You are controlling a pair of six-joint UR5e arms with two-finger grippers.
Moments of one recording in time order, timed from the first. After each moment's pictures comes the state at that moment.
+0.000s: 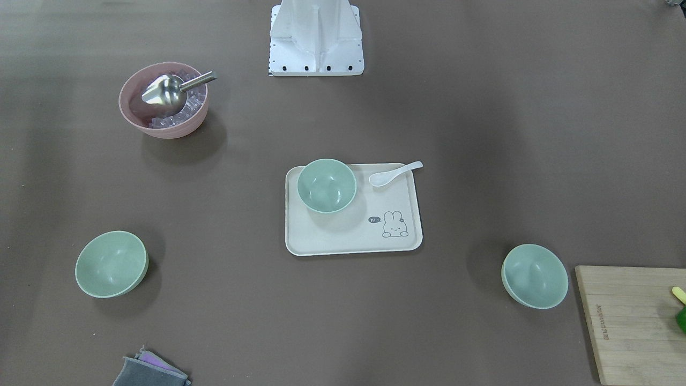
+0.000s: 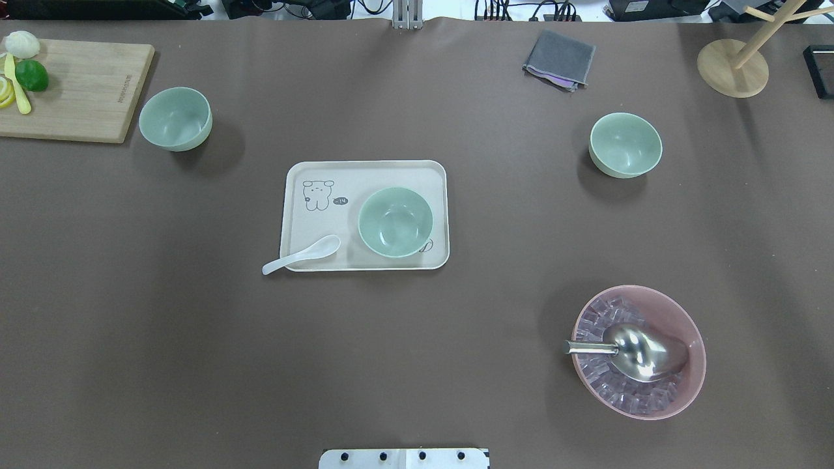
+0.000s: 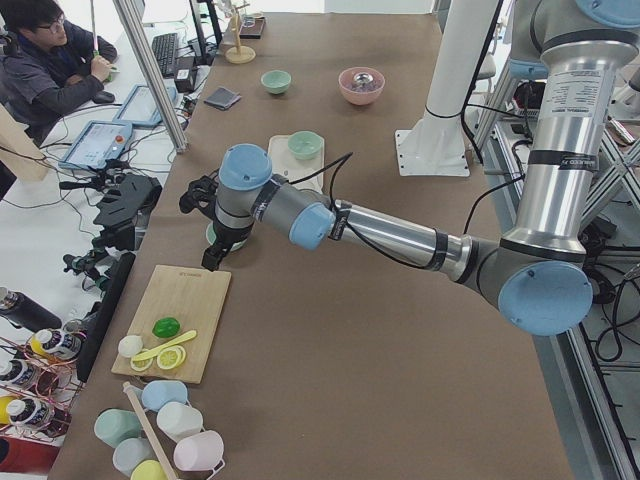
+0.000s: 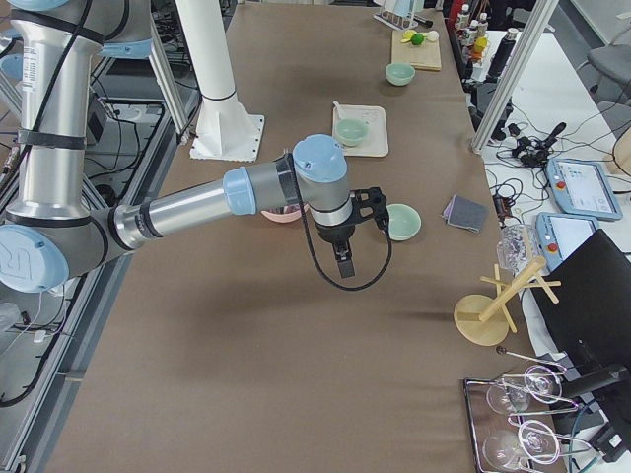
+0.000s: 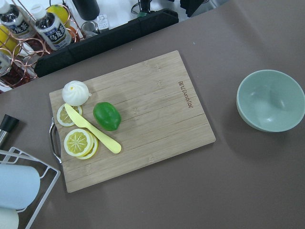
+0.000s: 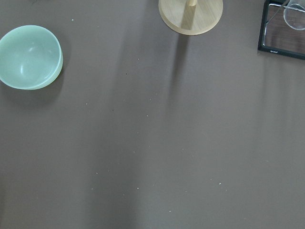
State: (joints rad) left arm -1.49 -1.71 -1.72 -1.88 -2.37 -0.04; right arm 1.59 -1.70 2.04 -1.64 2.35 -0.02
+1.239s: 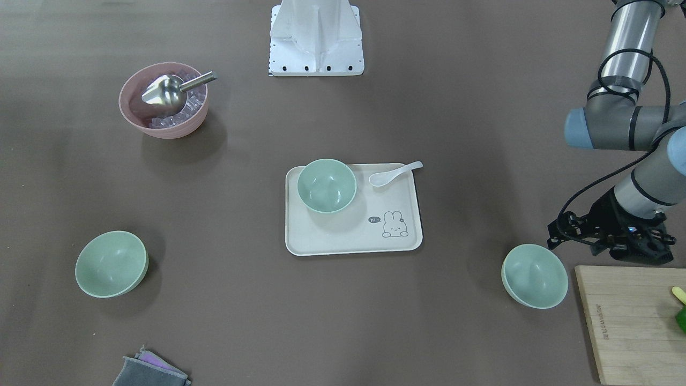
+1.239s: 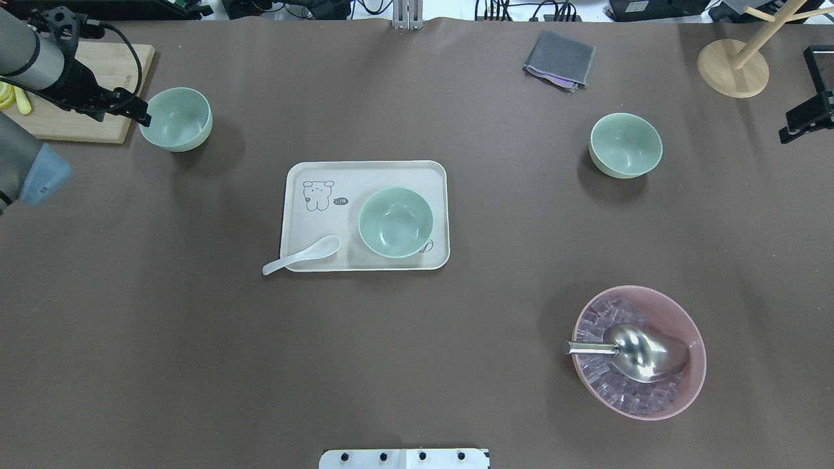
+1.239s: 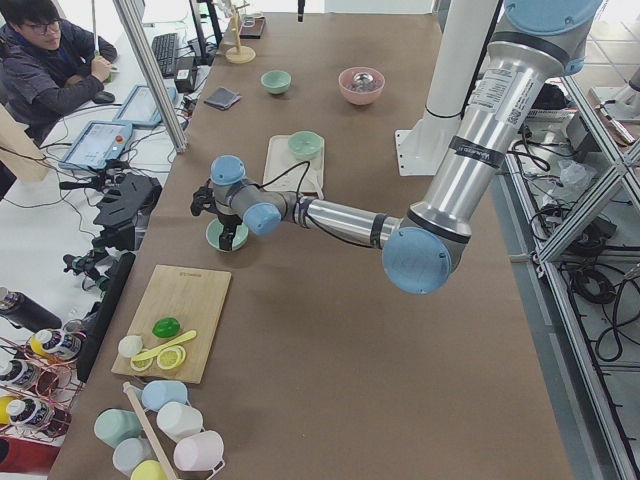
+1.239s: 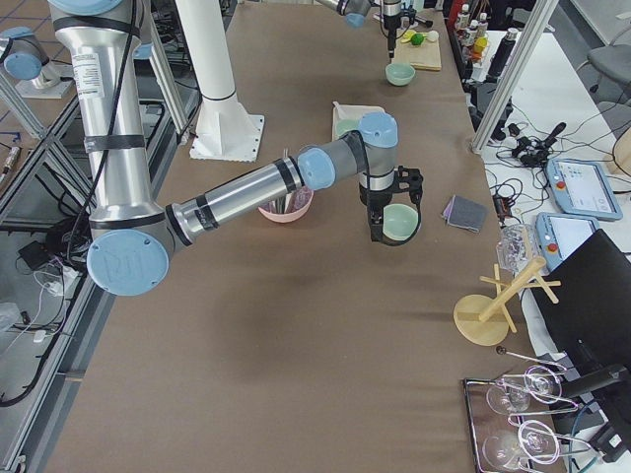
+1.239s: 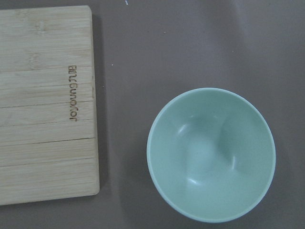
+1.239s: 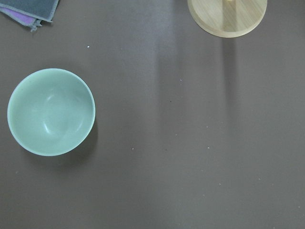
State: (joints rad) left arm -1.10 -1.99 -1.30 -2.10 -2.18 -0.62; right arm 1.28 -1.45 1.92 -1.62 2.22 0.49
